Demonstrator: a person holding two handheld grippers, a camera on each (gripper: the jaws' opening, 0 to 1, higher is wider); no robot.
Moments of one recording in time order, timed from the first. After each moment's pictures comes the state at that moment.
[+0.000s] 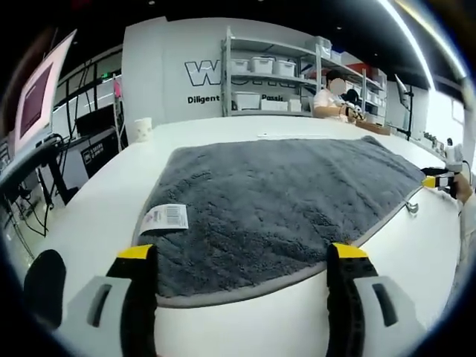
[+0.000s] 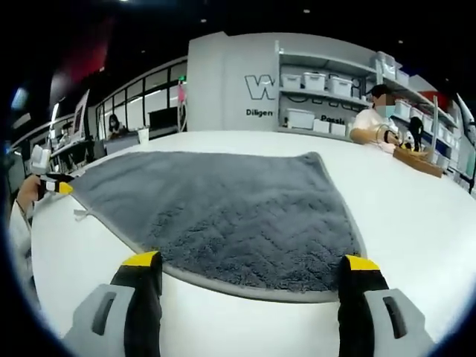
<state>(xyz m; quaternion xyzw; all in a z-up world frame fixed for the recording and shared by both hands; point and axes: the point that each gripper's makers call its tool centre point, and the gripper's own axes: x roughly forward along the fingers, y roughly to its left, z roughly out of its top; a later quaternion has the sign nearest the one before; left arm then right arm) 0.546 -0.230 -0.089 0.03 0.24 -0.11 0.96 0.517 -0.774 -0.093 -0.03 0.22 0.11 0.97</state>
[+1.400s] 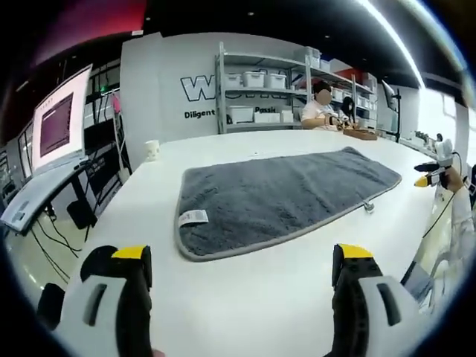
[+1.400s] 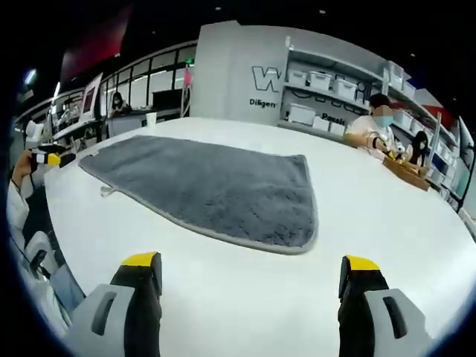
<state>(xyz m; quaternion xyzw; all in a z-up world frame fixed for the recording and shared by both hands) 0.452 -0.202 -0.023 0.04 0.21 -0.13 0.97 0.430 -0.796 -0.055 -0.08 0.25 0.10 0.96</state>
